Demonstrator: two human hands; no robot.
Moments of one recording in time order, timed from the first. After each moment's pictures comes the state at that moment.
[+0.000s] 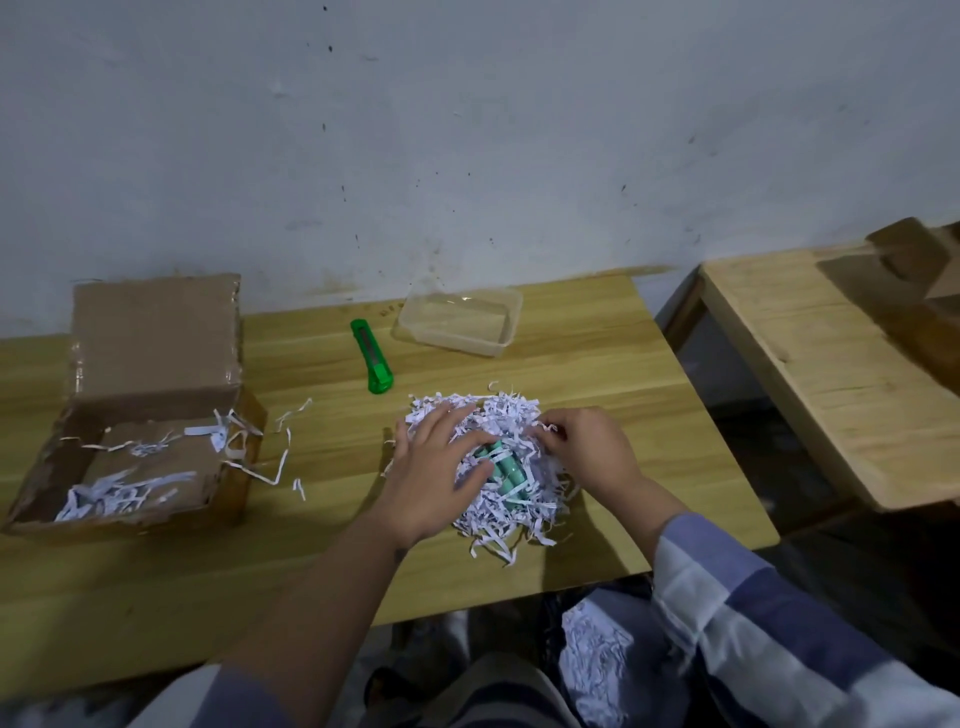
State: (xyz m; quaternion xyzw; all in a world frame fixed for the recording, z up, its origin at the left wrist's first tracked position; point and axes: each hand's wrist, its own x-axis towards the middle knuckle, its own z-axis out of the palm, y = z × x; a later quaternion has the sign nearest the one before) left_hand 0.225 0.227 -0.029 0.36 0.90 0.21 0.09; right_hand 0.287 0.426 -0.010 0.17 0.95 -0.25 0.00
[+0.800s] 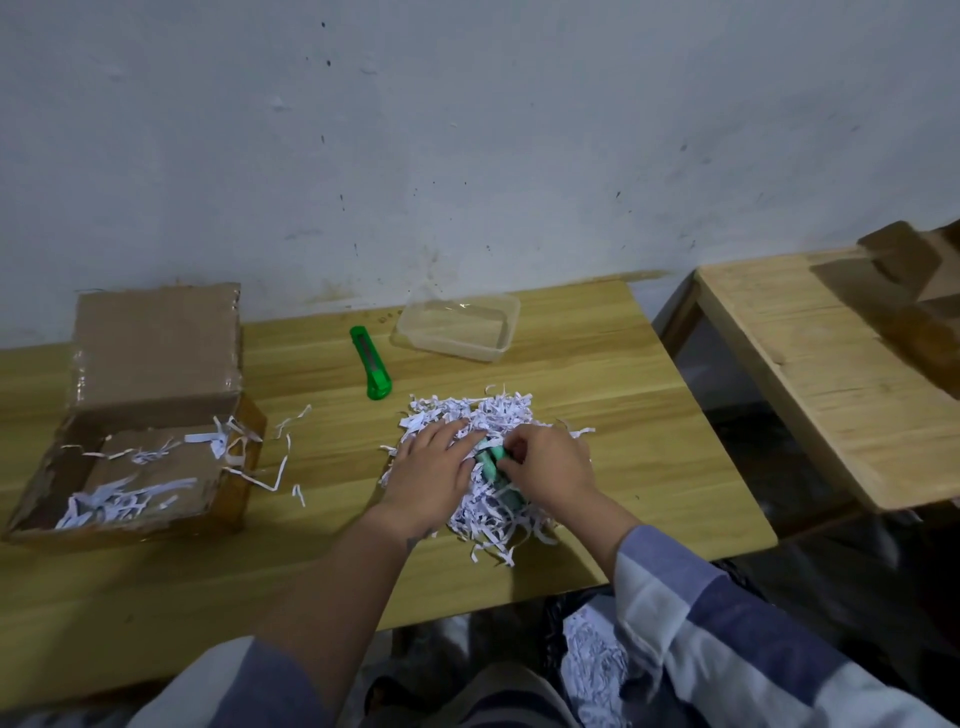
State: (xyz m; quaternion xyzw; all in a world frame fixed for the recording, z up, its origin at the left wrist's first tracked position) left_hand 0.217 0.235 -0.039 0.34 0.93 0.12 0.12; right_hand 0.283 0.383 -0.005 0.24 0.94 -0.25 0.06
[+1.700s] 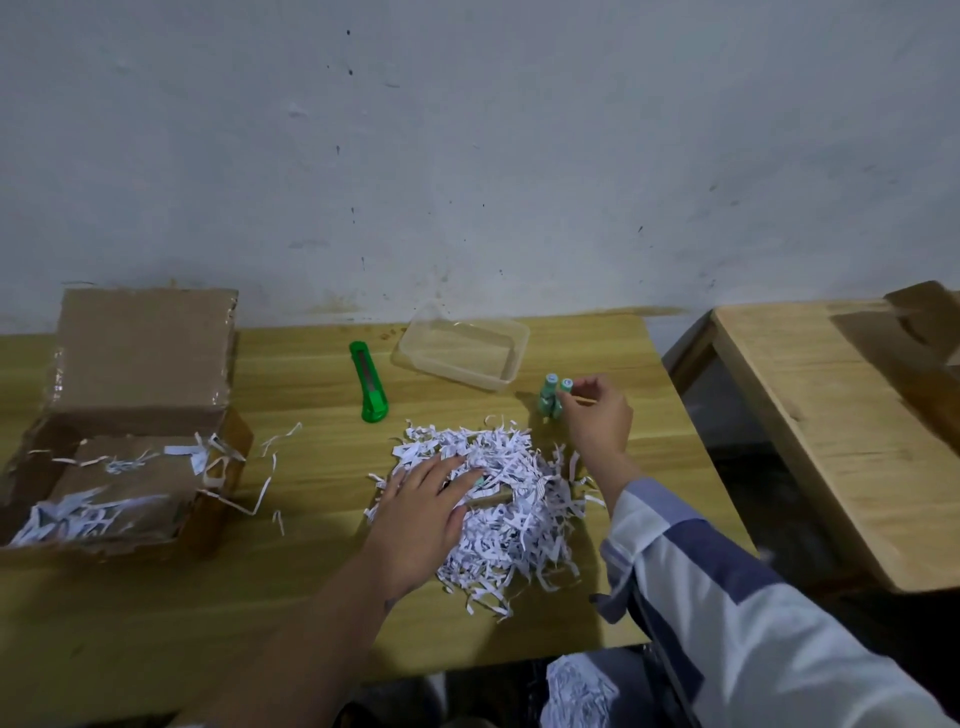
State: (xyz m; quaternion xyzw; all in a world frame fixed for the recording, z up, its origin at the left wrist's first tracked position) left_hand 0.216 0.228 -0.058 0.36 0.92 0.13 0.09; right_hand 0.210 0.464 -0.016 0.40 0.76 -0.48 -0.18
